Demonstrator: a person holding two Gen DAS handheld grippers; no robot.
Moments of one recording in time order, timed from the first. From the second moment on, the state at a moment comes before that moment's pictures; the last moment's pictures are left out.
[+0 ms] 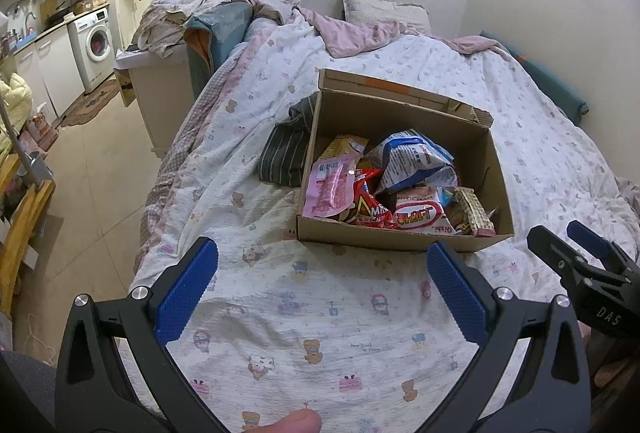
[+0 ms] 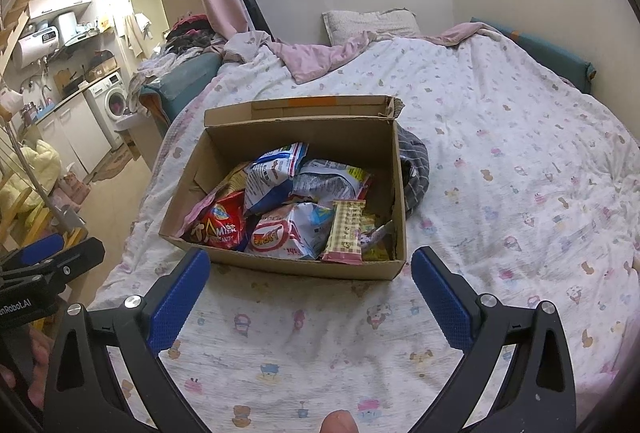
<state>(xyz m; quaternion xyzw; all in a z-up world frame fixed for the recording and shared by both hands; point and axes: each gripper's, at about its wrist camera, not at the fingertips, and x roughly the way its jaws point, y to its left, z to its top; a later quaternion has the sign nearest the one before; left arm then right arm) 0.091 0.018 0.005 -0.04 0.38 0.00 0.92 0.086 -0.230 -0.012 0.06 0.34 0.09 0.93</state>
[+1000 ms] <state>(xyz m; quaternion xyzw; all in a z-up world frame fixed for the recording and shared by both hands) 0.090 0.021 0.006 -0.05 0.39 0.00 0.92 0.088 -0.234 -0.012 0.06 0.34 0.09 0.93</state>
